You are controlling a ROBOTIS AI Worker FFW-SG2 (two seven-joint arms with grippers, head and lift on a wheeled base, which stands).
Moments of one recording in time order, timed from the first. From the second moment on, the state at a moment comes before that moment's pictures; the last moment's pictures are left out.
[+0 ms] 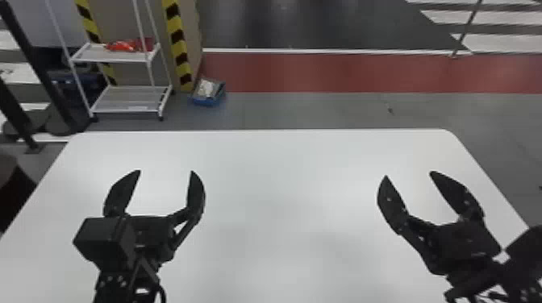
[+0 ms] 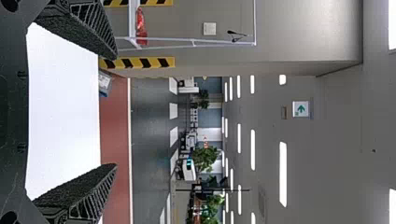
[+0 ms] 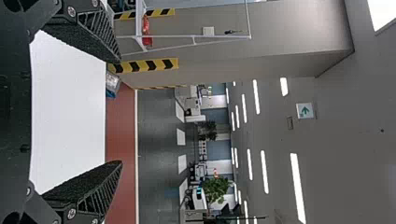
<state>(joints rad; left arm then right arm) 0.43 0.13 -0.13 -2.03 0.02 -0.06 0.19 0.52 -0.06 -0.08 -2.16 -0.18 0.01 0.23</state>
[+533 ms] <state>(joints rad) 0.43 0.13 -0.13 -2.03 0.02 -0.05 0.19 0.52 -0.06 -0.09 -2.16 -0.19 0.01 0.23</state>
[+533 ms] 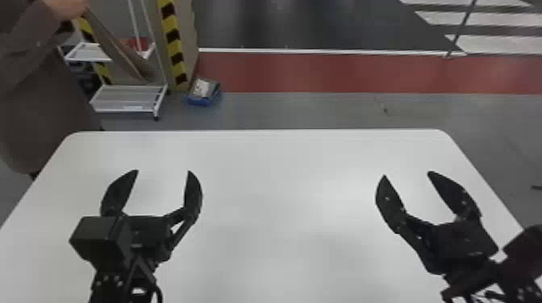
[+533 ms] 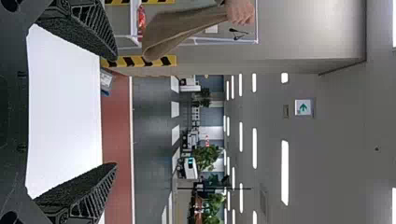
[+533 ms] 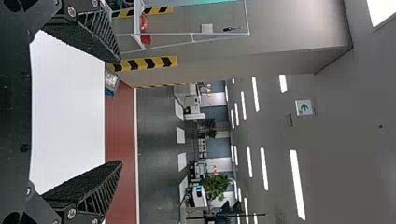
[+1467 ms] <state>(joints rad) 0.44 0.13 -0.13 -2.03 0.02 -0.07 0.19 0.53 -0.06 -0.09 -2.16 -0.19 0.01 0.23</state>
